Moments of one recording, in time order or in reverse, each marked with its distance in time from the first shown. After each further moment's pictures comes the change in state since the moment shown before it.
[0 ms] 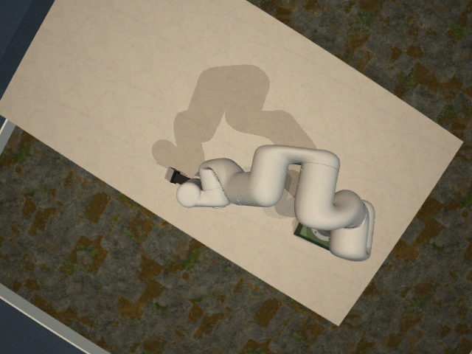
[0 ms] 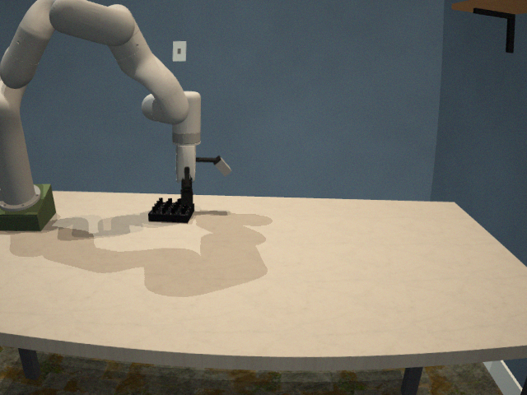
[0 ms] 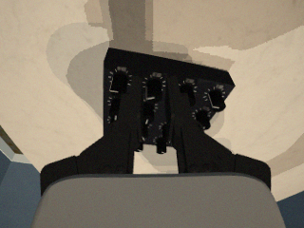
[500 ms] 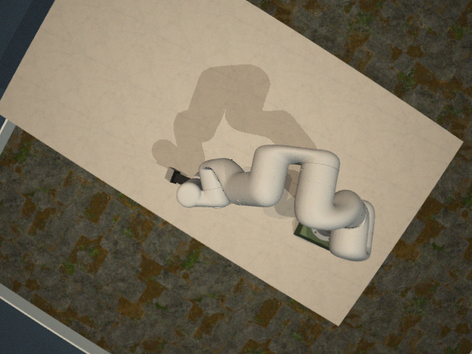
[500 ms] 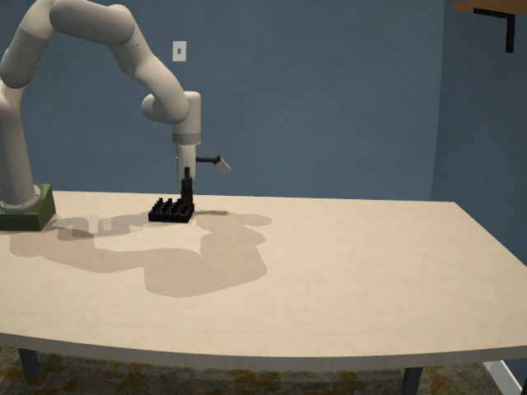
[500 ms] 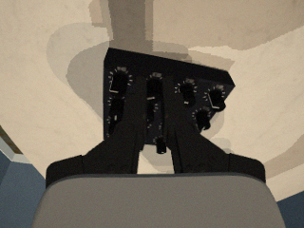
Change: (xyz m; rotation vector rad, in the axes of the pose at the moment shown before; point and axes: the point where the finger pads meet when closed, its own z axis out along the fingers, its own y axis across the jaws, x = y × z) arm 0.000 0.000 0.000 0.000 0.000 0.000
